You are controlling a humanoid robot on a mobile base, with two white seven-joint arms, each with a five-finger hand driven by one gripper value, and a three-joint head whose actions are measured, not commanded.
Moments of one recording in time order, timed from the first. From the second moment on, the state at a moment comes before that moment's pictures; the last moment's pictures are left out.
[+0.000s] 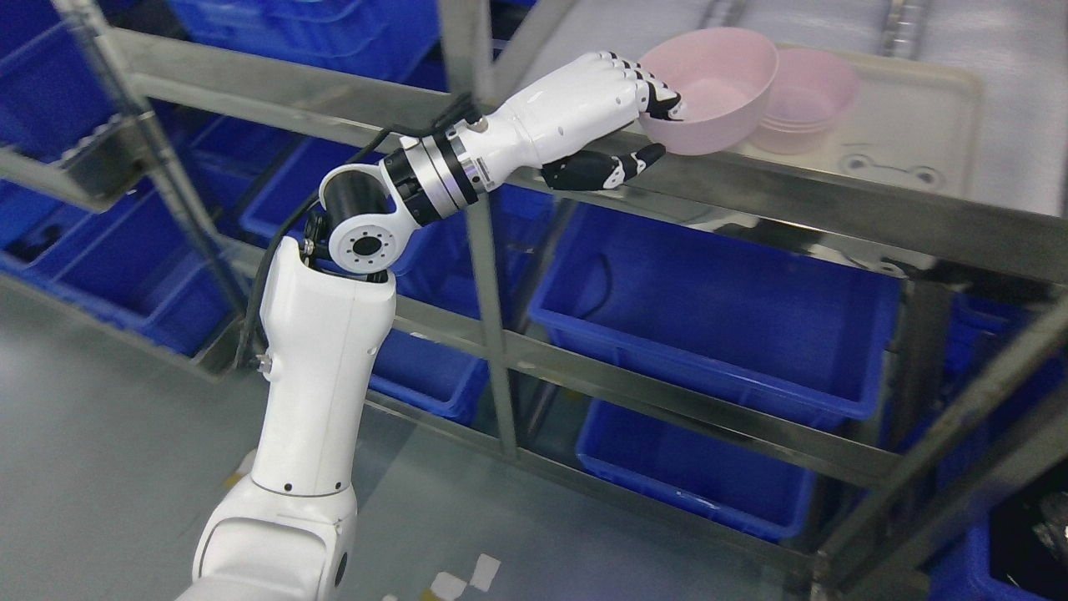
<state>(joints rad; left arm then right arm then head) -0.68 0.00 -0.15 -1.56 -0.60 -0.57 -0.72 0.00 0.00 0.05 0.00 0.05 -0.08 -0.03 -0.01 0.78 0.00</state>
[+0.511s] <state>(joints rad) -0.78 0.15 -0.09 -1.56 -0.63 -0.45 -0.77 0.00 0.00 0.05 0.00 0.05 -0.08 -0.03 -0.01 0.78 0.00</state>
